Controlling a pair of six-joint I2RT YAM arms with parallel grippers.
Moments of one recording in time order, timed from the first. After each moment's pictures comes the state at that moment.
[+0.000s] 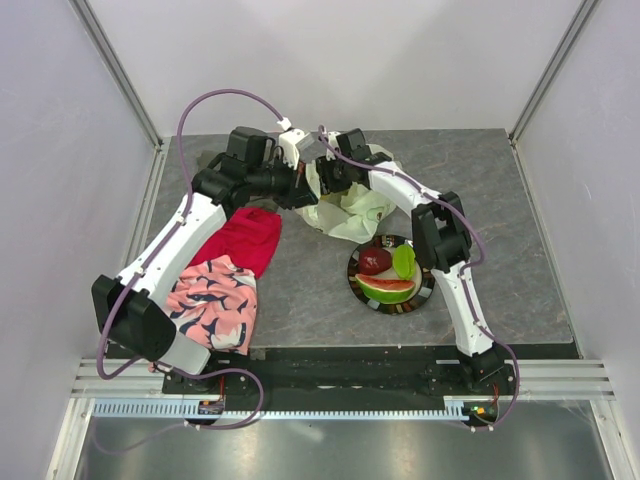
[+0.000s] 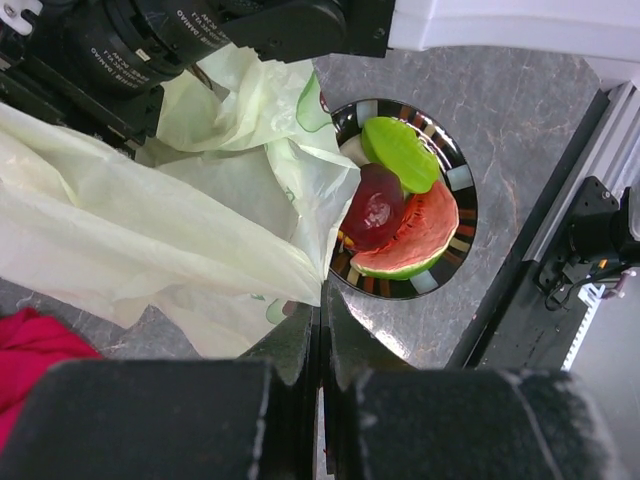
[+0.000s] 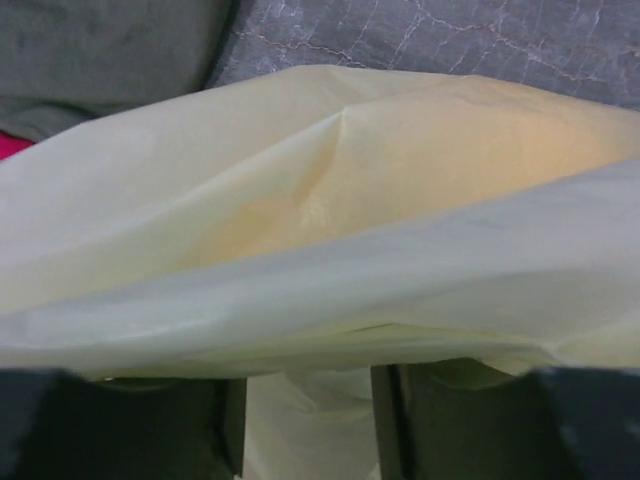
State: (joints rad) left arm -0.45 1.50 1.47 -0.59 0.56 -0.01; right arm 0.48 2.44 2.10 -0.43 -0.32 0.17
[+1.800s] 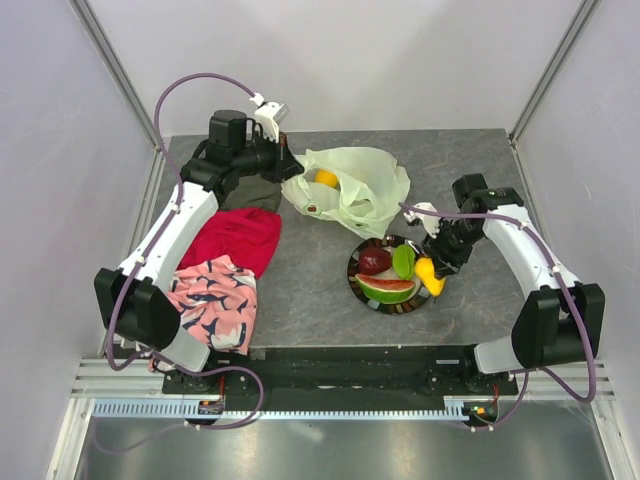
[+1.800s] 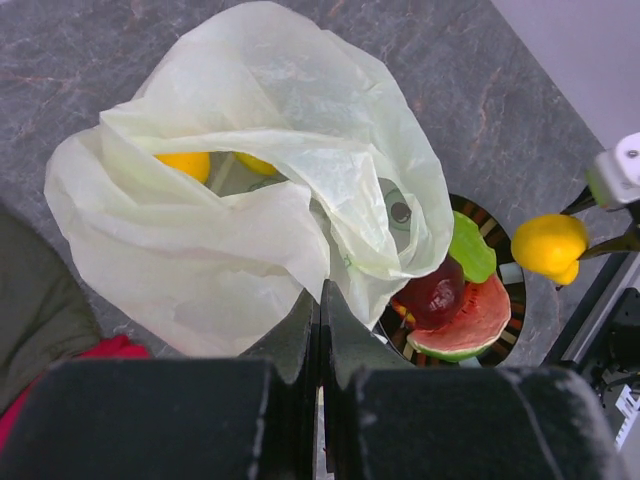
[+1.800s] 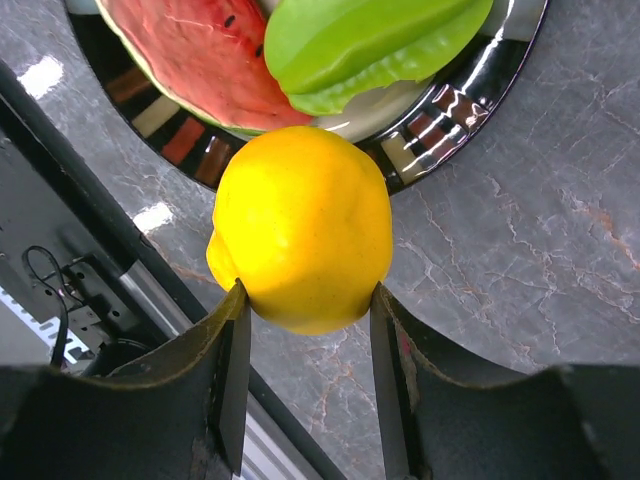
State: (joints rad) left arm -0.33 1.58 1.54 -0.45 0.51 -0.09; right arm 0.10 1.42 1.18 -1.19 -0.38 -0.89
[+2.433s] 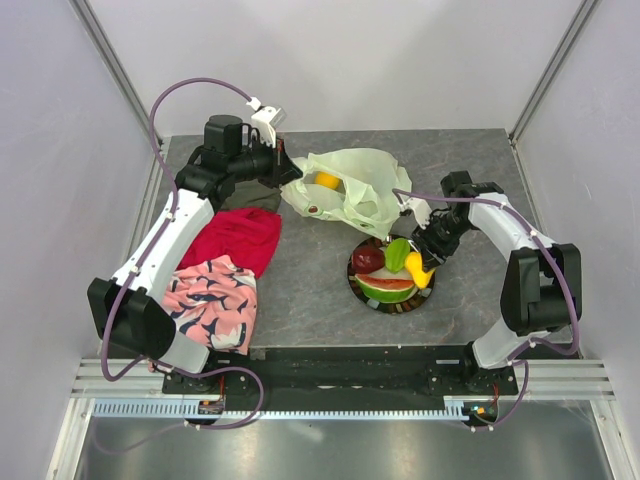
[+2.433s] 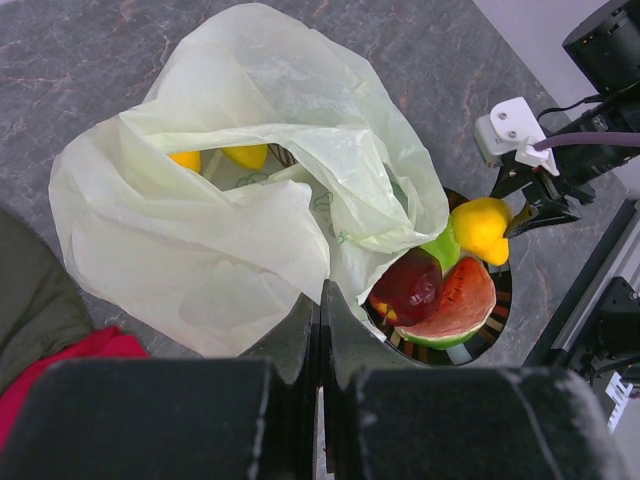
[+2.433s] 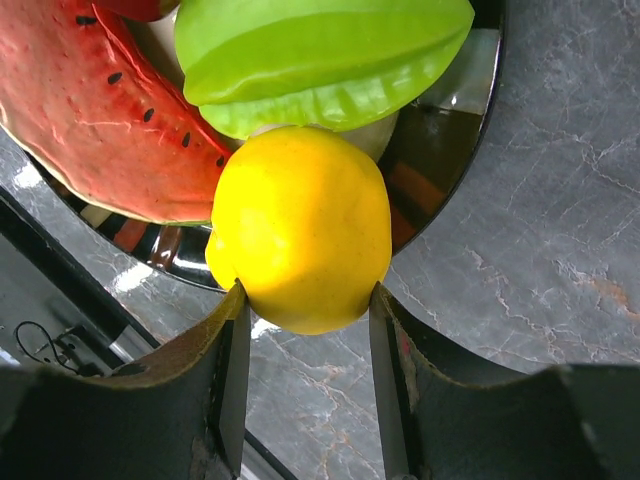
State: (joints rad) left arm -0.33 1.50 1.48 -0.44 0.53 -0.09; right arm 0.11 1.63 1.19 -1.02 -0.39 -0.77
